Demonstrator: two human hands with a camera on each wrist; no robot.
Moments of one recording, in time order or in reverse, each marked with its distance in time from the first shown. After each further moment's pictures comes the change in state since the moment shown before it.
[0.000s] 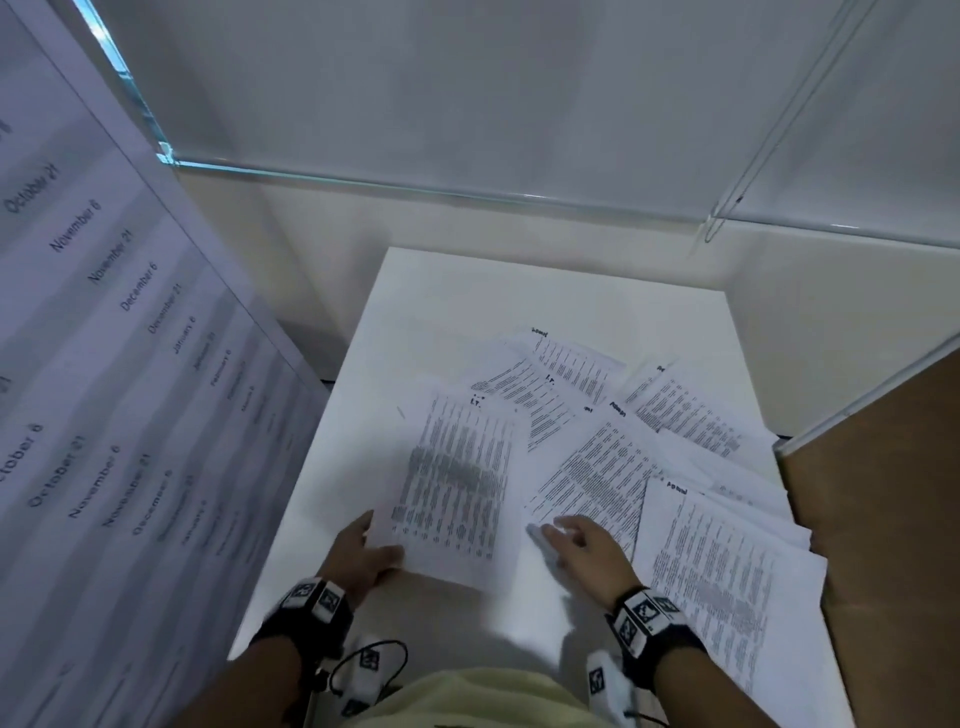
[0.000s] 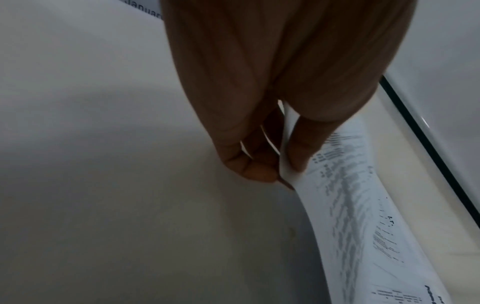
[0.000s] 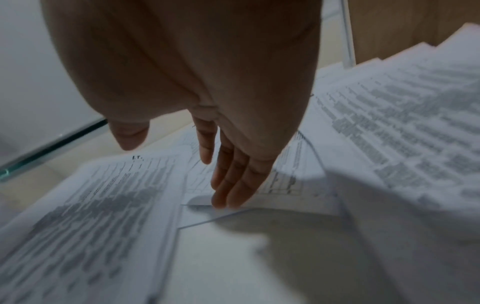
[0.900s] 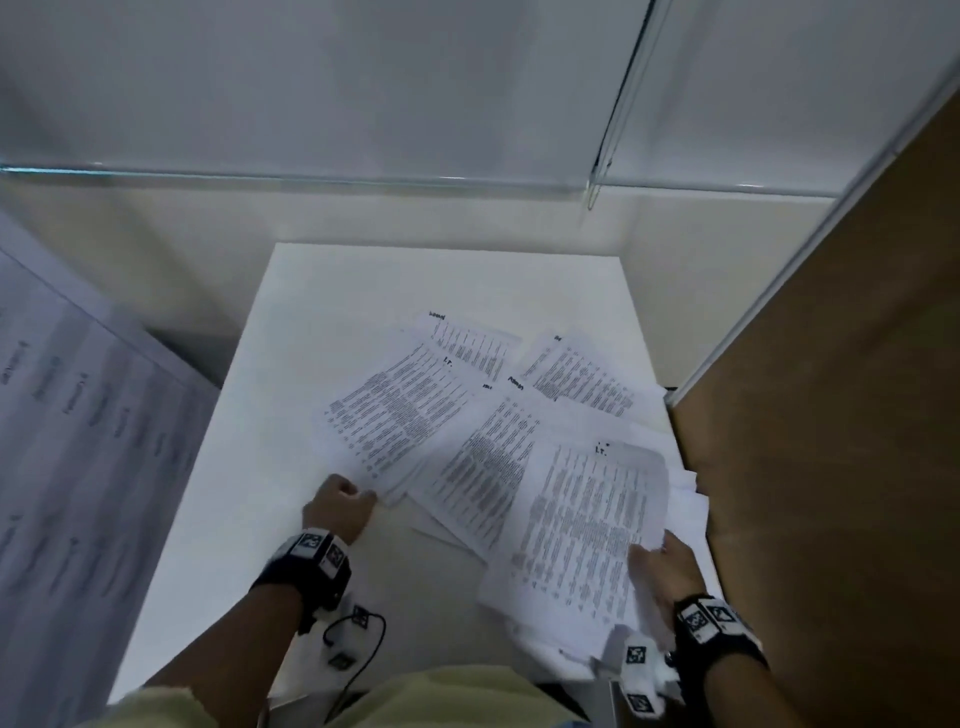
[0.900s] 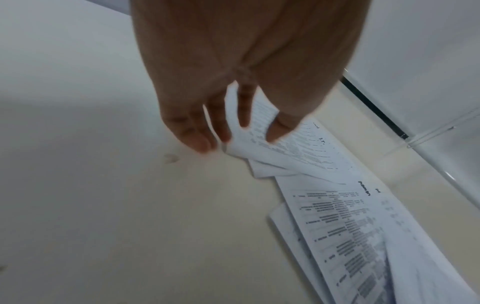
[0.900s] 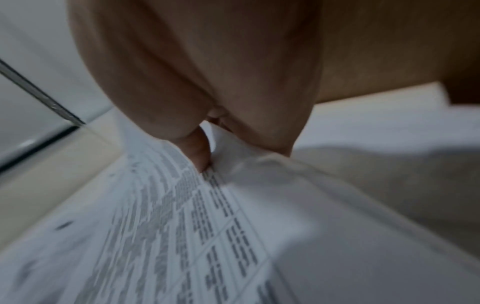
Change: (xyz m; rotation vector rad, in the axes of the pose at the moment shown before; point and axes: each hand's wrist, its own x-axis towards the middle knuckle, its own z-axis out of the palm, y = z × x) left_hand 0.031 0.038 0.121 0.698 0.233 -0.005; right_hand -0.041 0.130 -0.153 0.218 0.372 0.373
